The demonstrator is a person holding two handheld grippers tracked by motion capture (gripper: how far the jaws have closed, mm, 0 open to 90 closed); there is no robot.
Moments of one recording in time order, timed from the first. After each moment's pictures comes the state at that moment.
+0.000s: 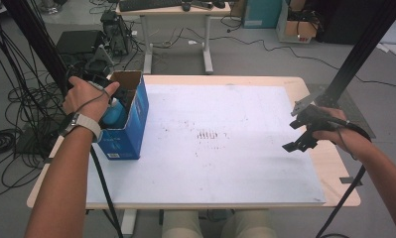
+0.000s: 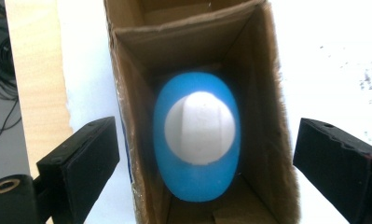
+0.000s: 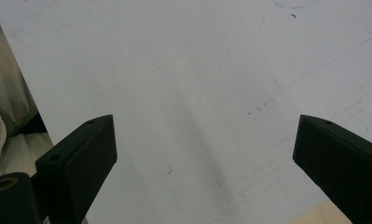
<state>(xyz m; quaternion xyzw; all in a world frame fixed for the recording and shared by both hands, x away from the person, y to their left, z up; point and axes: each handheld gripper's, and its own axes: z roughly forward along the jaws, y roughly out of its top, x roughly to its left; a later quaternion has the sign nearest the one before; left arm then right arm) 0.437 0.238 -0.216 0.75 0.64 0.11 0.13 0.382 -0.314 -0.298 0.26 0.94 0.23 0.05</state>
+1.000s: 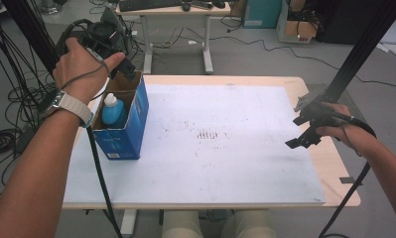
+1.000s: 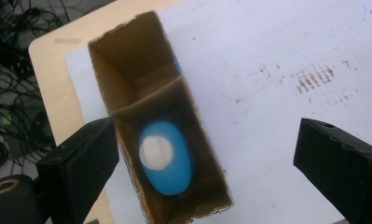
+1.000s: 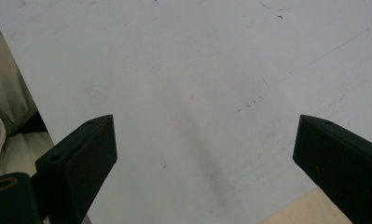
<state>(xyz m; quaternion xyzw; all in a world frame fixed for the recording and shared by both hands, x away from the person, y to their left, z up) 0.418 0.189 -0.121 0.83 0.52 0.16 0.15 0.384 -0.317 -0.286 0.27 0.94 0.22 0.06</state>
